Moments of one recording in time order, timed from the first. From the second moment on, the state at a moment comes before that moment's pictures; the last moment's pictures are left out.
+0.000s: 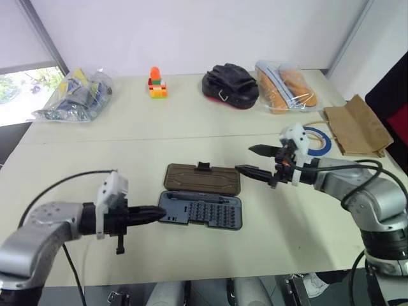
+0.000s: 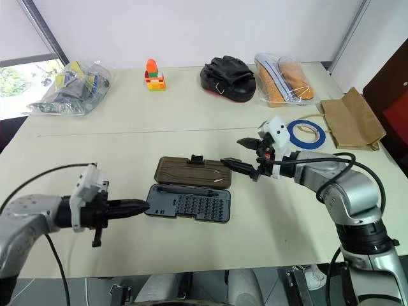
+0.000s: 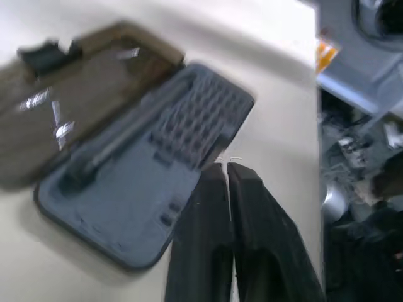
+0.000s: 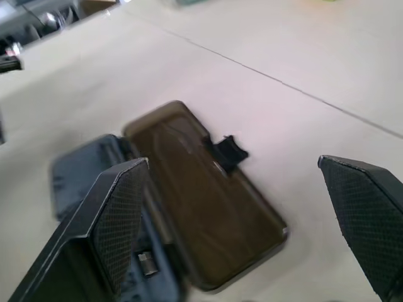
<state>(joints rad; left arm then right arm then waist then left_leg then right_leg) 0.09 0.74 0.20 -0.50 -0.53 0.66 -1.18 -0.46 -0.73 0.04 -0.26 0.60 0.77 0.77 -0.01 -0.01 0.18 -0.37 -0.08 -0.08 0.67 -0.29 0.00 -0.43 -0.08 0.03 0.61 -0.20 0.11</state>
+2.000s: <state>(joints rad) 0.13 0.64 -0.06 -0.44 -0.38 0.48 -0.80 -0.80 -0.53 0.42 0.50 -0.12 0.10 1.07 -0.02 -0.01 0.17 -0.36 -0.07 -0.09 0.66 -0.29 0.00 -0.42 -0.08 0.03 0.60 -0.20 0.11</state>
